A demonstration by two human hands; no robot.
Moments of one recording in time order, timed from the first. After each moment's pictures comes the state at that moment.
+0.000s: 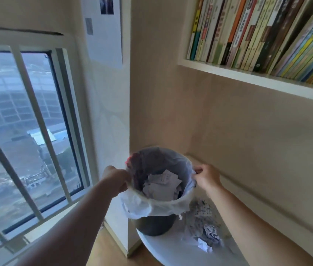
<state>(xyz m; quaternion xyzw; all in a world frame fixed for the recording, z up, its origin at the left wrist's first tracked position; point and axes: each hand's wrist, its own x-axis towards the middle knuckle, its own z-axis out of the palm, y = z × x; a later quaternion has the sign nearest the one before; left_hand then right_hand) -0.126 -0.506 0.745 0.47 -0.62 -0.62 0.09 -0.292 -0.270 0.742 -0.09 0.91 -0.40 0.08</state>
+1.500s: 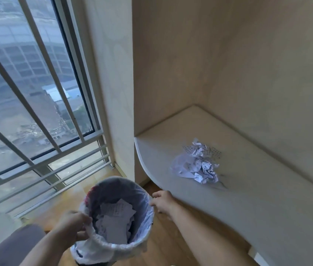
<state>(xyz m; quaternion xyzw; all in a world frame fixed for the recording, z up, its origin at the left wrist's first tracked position) 0.130 -0.412 0.558 0.63 -0.48 -0.61 -0.03 -0.096 -0.232 0.518 -0.08 0.81 -0.35 0.46</state>
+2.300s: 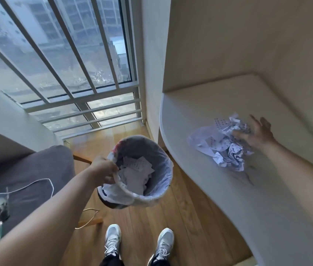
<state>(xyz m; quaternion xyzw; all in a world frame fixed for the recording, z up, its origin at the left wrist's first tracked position) 0.071 -0.337 0.509 0.67 -0.47 -0.58 0.00 -0.392 -0.161 0.544 -0.29 0.92 -0.16 0.22</state>
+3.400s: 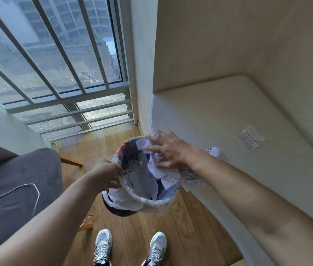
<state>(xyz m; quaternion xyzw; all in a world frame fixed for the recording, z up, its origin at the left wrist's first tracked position) 0.026 -0.312 0.524 0.63 -0.43 -0.65 -0.01 -0.219 -0.256 0.509 -0.79 0.58 0.12 0.15</state>
